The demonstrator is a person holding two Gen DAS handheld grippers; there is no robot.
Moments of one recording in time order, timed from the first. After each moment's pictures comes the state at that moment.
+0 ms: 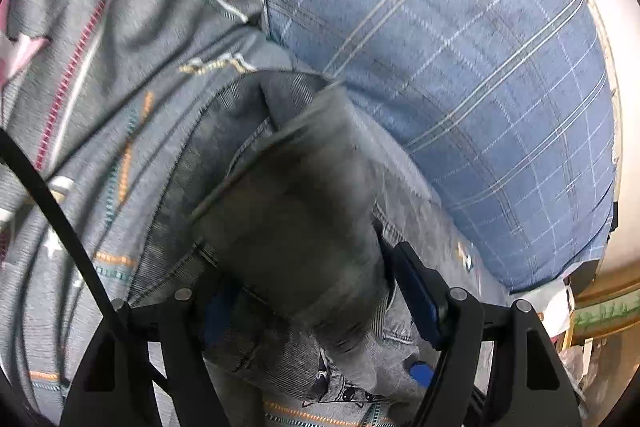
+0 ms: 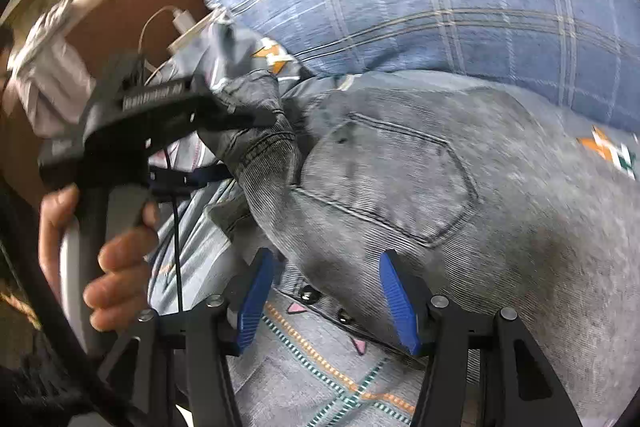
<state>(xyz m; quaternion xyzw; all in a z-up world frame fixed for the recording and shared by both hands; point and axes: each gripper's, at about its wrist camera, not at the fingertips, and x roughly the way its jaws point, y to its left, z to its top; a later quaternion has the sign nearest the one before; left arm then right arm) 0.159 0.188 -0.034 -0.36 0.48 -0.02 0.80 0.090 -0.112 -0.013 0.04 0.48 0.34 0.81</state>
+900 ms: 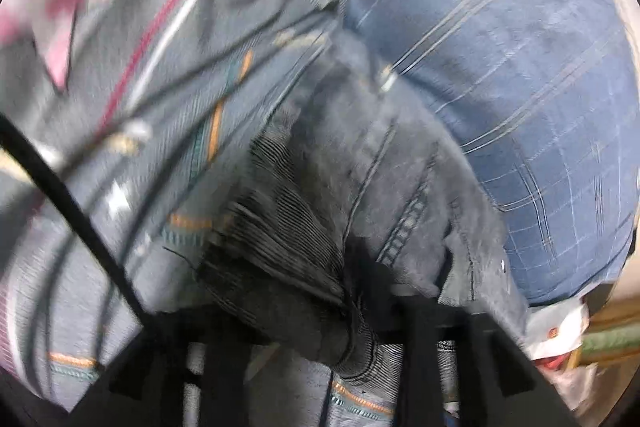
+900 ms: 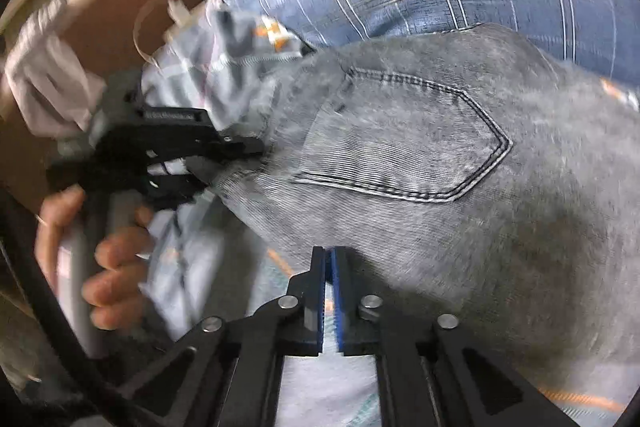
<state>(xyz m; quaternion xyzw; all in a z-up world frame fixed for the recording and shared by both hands) 0.128 0.216 -0.054 -0.35 0.50 0.05 0.79 0.069 -0.083 -0.037 0.10 0.50 0.33 0.79</state>
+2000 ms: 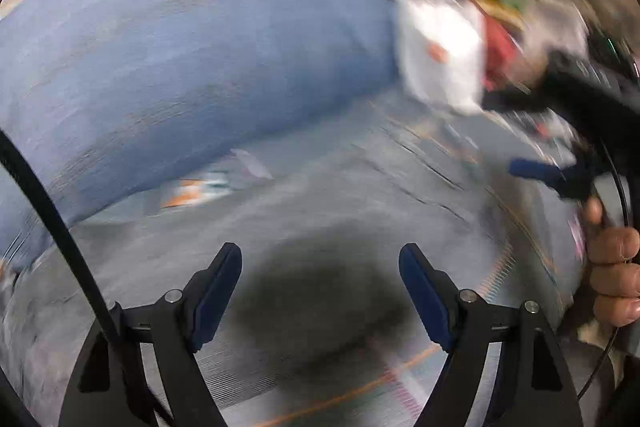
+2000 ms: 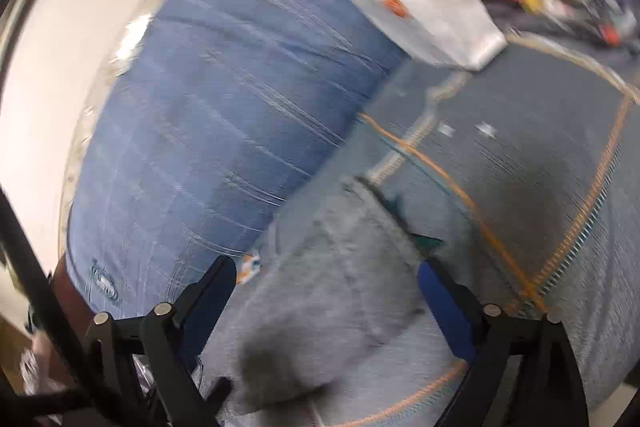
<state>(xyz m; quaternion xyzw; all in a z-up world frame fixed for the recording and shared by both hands) 0.067 -0.233 0.008 0.15 0.37 -0.33 0.86 0.013 -0.506 0.008 0.42 0.34 -0.07 0.84</state>
